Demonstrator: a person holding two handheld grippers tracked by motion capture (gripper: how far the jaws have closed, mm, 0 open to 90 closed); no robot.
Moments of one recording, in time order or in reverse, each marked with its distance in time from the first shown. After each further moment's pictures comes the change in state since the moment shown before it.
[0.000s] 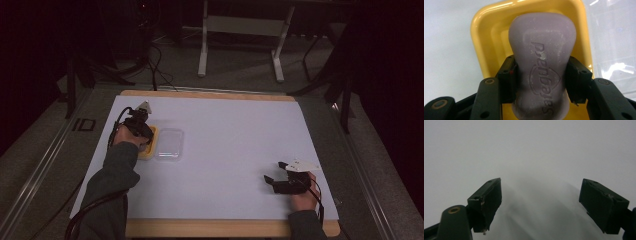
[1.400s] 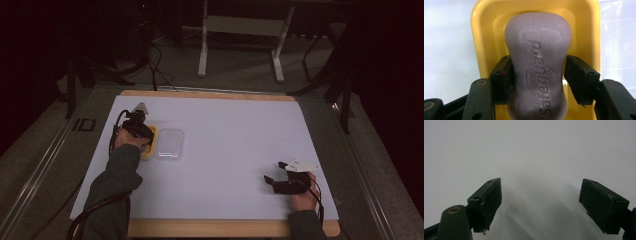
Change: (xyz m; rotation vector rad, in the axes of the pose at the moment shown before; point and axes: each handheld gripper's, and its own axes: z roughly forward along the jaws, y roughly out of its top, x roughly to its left) left arm 0.006 -0.005 0.008 -0.010 -0.039 -0.127; right arm 0.000 0.000 0.000 0.003 -0.002 -0.004
